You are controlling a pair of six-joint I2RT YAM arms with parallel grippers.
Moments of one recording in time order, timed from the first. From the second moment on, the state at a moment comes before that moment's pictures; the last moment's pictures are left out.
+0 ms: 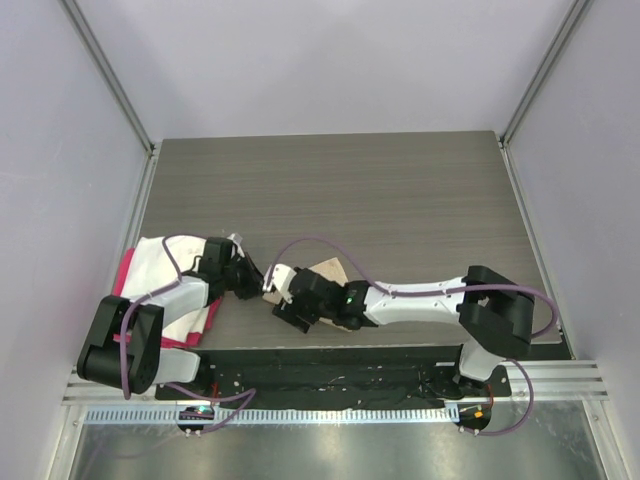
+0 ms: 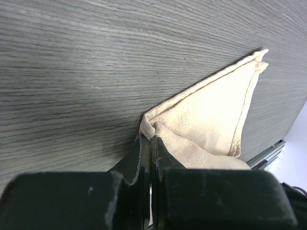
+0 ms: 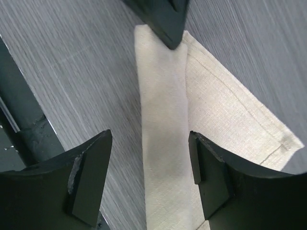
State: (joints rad) left arm -0.24 1.33 0.44 -0.02 0.39 -0.76; right arm 1.16 1.65 0.97 -0.07 0.11 -0.02
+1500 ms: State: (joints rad) left arm -0.24 0.98 0.40 -0.17 0.28 -0.71; right arm 0.85 1.94 1.04 0.04 -0.71 0.15
